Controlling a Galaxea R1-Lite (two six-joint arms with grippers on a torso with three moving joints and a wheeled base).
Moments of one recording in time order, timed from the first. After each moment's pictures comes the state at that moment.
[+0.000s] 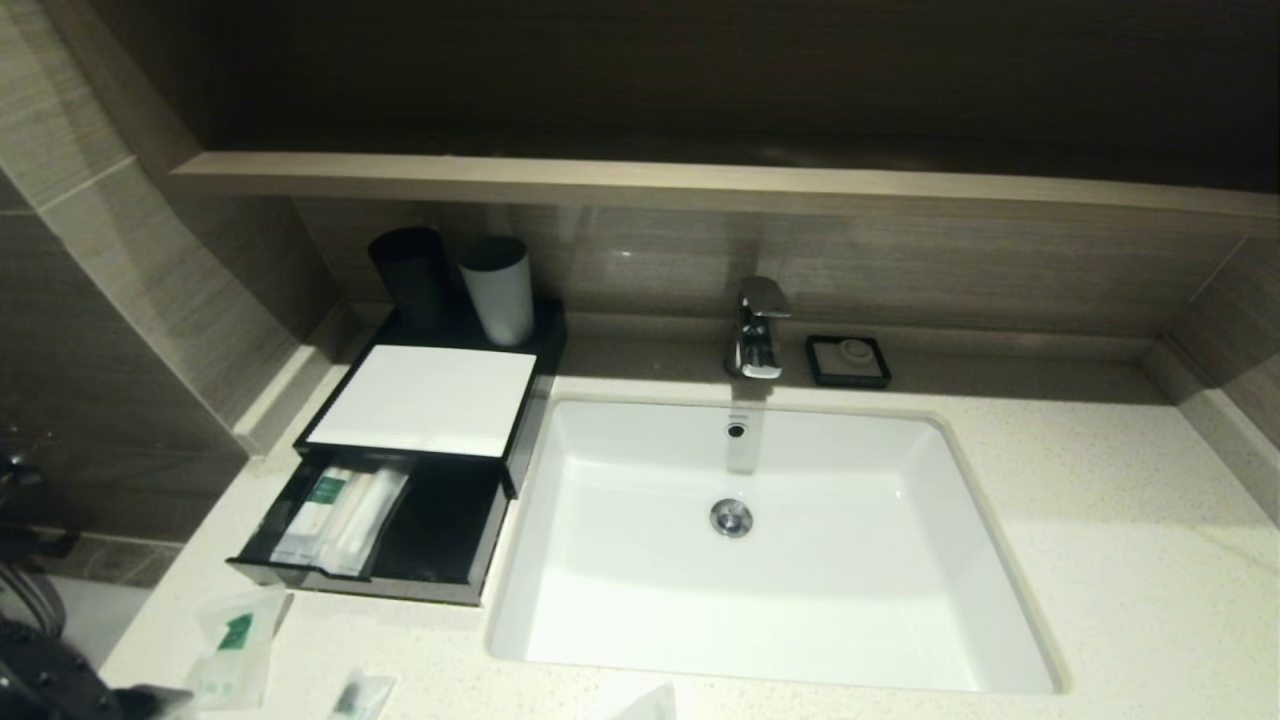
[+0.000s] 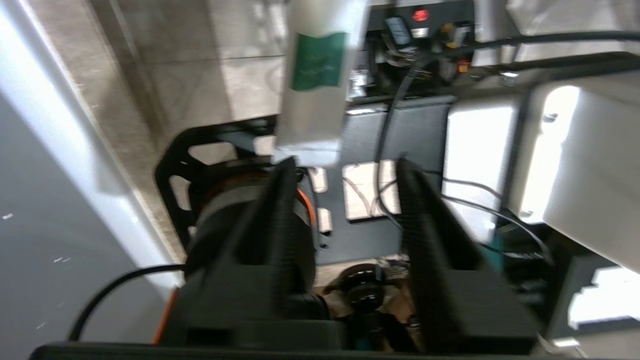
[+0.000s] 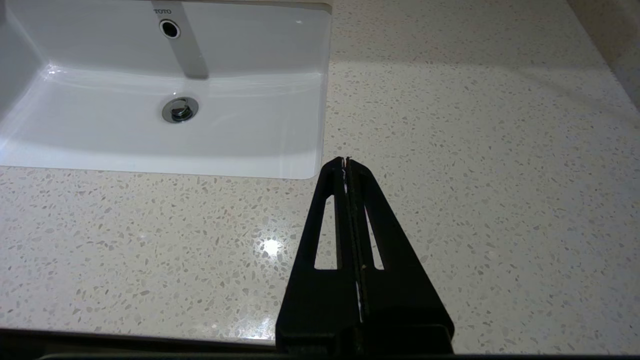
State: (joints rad) left arm -0.55 1.08 -0.56 0.79 -0.03 -0.40; right arm 0.00 0.00 0.00 0.01 -0.01 0.00
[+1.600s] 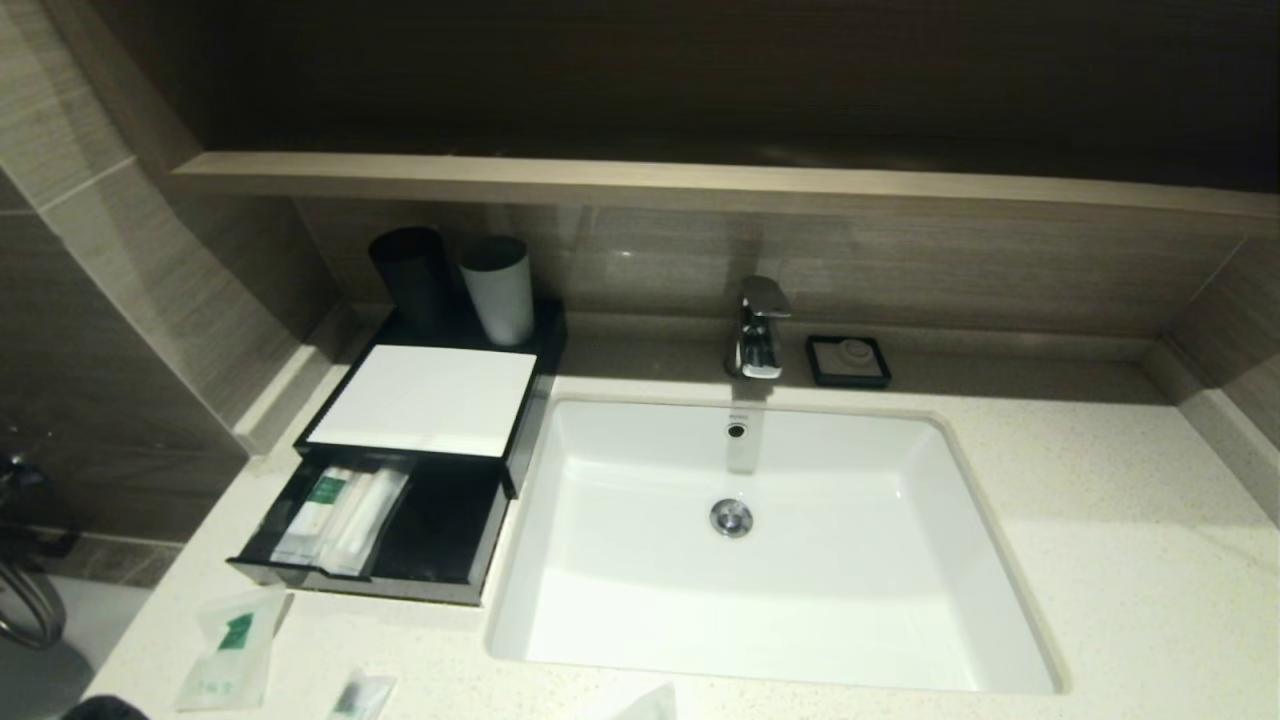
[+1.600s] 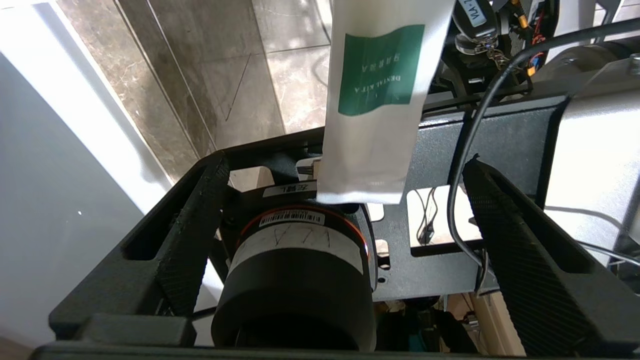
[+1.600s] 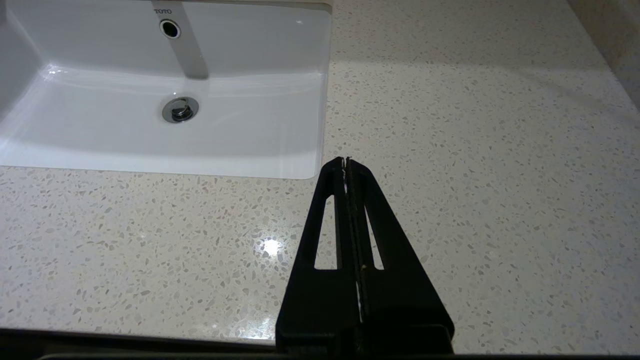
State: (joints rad) left arm -0.56 1.19 -0.31 0.51 0.05 -0.30; right arm 0.00 0.00 0.00 0.01 -0.01 0.00
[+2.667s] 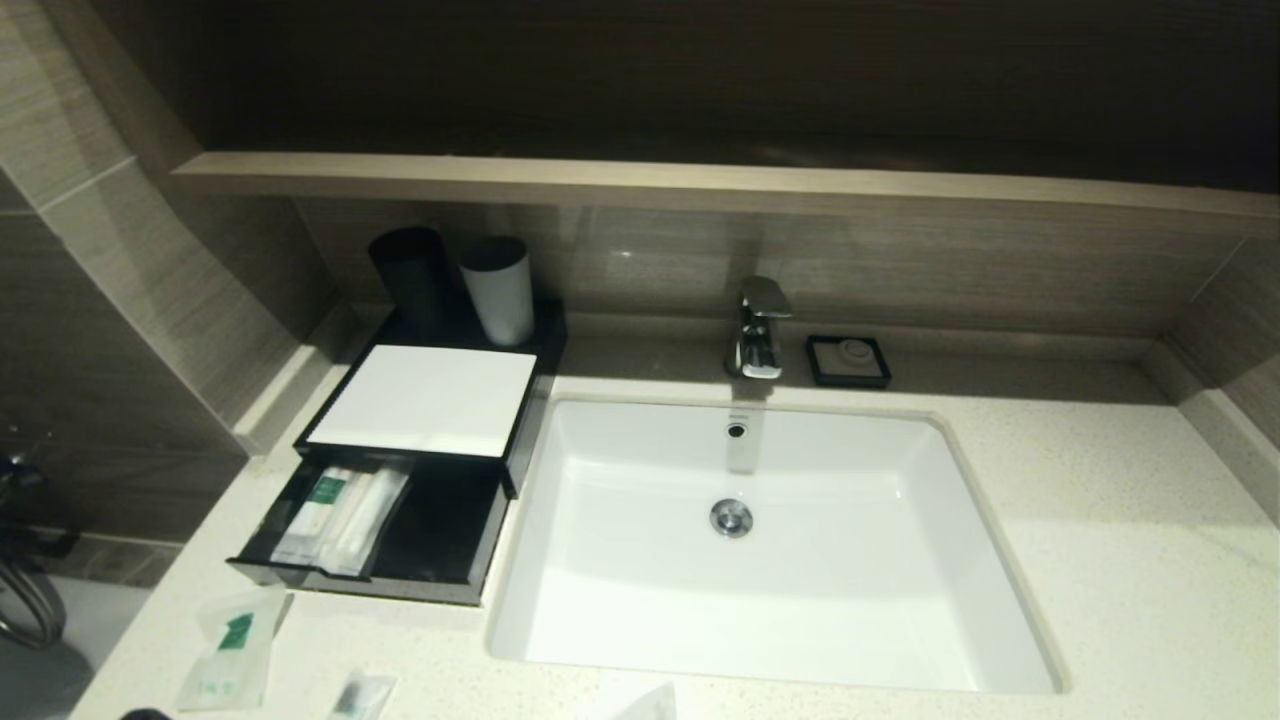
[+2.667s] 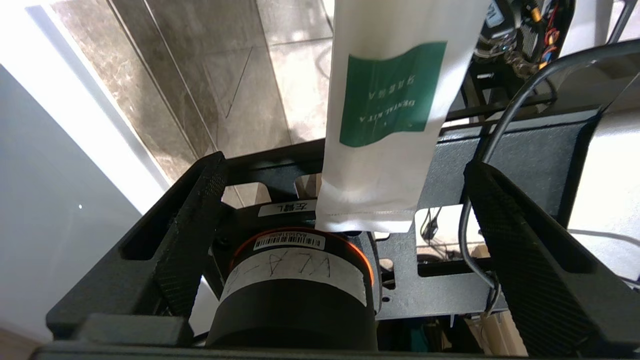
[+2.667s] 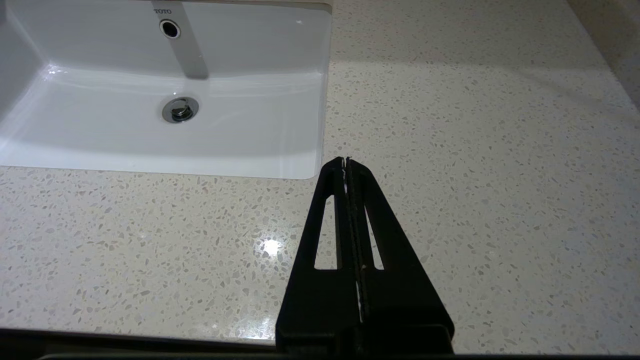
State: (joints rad) left arm -0.56 1.29 -0.22 0.36 0.05 -0.30; right arm 0.00 0.00 0.00 0.01 -0.01 0.00
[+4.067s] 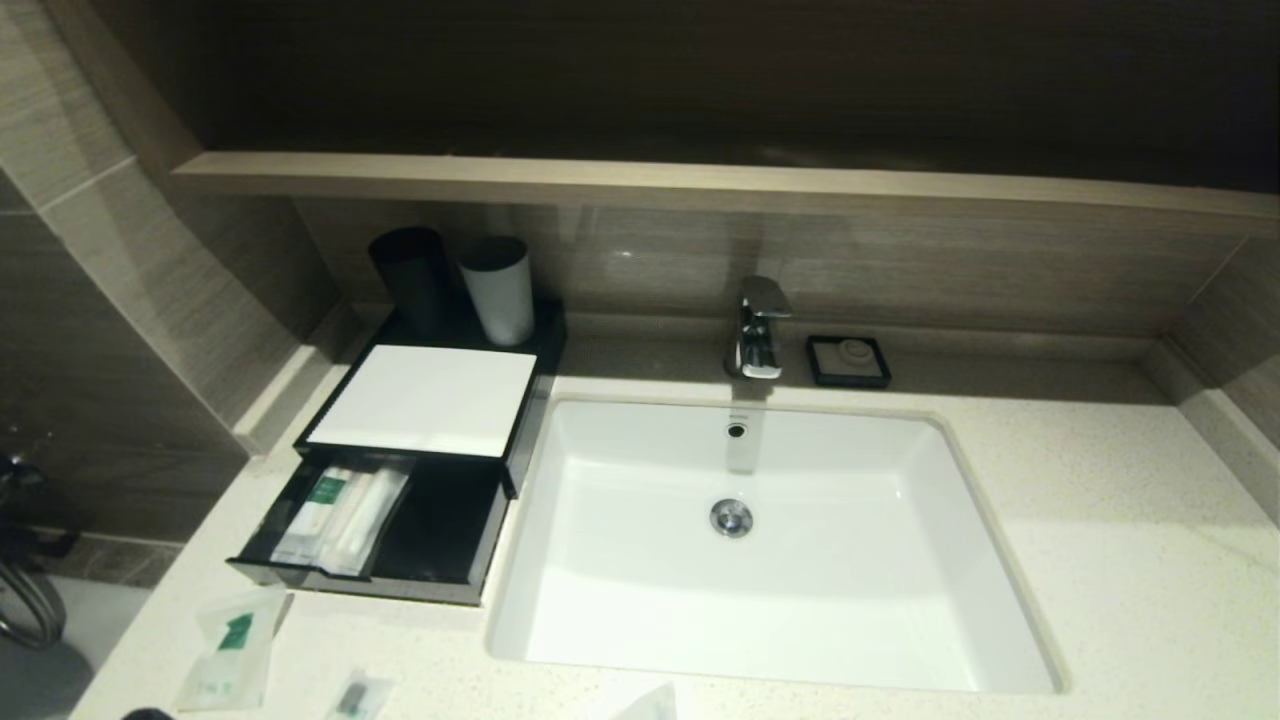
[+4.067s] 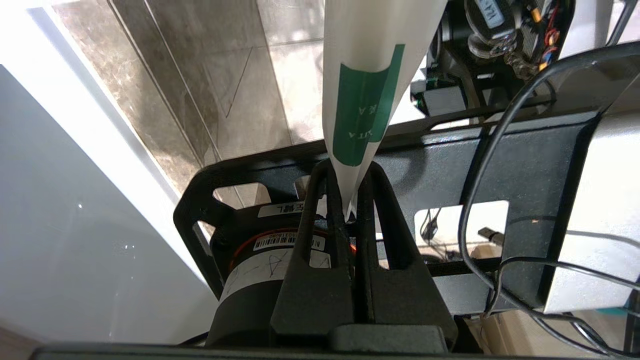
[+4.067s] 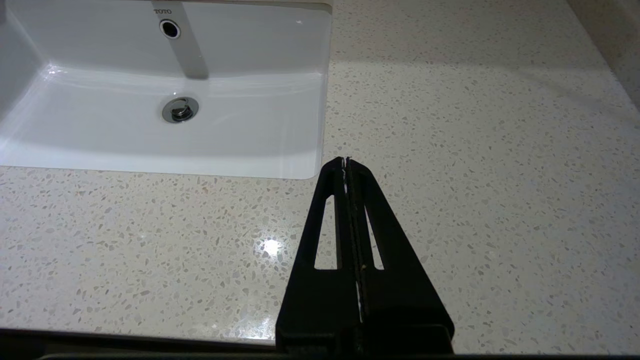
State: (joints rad) left arm -0.56 1.29 -0.22 0.36 0.06 -0.30; right arm 0.00 0.00 0.00 0.01 -0.01 0.00
